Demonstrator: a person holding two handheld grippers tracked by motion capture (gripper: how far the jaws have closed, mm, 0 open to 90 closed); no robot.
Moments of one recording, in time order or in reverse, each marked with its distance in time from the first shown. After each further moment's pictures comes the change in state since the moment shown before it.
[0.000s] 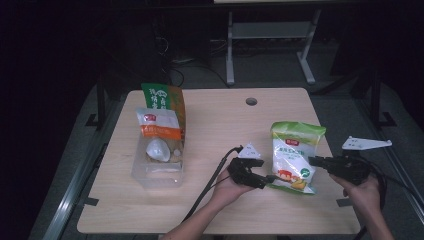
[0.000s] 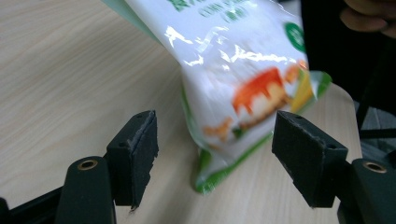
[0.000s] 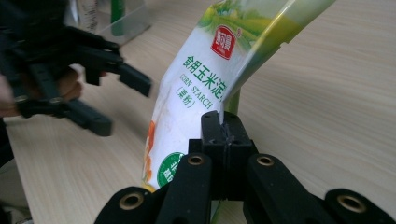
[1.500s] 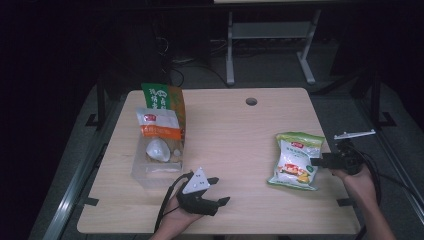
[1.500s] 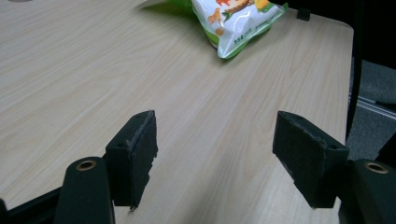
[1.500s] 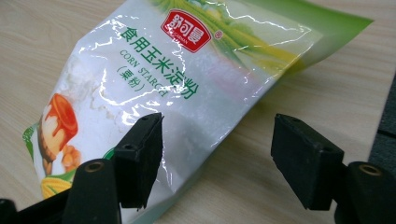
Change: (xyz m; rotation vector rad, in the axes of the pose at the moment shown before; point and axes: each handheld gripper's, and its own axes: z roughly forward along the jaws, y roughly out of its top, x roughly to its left) left arm -0.021 -0.083 -0.126 -0.015 0.163 0.129; right arm -0.066 -0.014 0.033 0.263 -0.202 0.238
